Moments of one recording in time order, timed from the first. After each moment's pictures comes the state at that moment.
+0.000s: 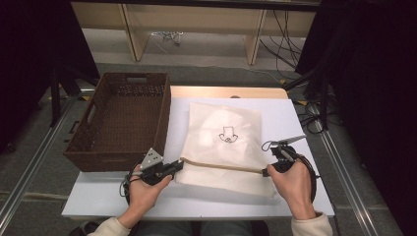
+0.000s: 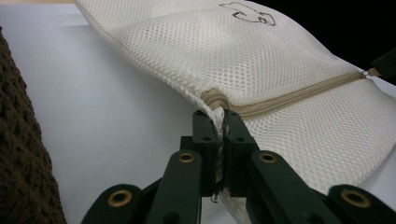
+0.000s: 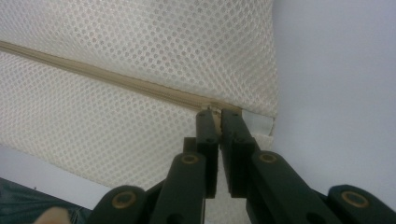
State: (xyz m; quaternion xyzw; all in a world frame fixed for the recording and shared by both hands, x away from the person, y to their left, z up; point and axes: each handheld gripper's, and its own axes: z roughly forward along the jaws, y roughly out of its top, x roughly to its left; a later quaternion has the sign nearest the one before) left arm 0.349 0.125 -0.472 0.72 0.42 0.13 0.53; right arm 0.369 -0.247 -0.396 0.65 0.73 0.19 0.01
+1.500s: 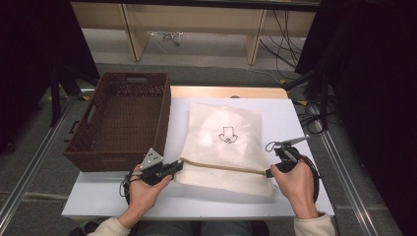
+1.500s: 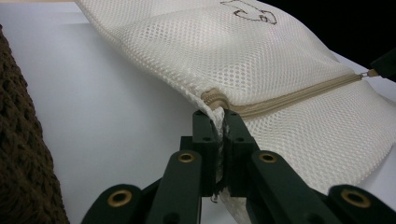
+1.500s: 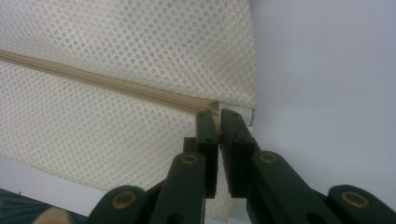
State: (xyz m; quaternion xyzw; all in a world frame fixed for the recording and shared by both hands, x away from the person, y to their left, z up) left arm 0.350 0.126 -0.472 0.73 0.42 0.14 0.53; right arm 0.373 -0.259 -0.402 0.66 0.73 0.18 0.01
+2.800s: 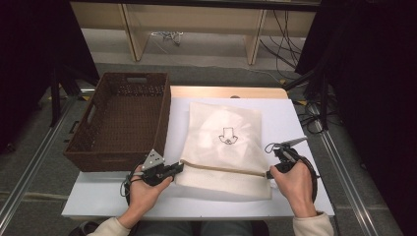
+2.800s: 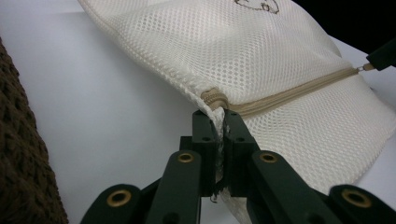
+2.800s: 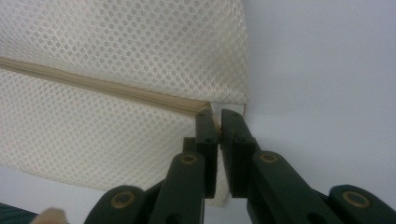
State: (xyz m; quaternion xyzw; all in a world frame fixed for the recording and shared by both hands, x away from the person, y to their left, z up) left arm 0.350 0.124 -0.478 0.74 0.42 0.13 0.51; right arm 0.377 -0.261 -0.413 0.67 0.72 0.17 0.01
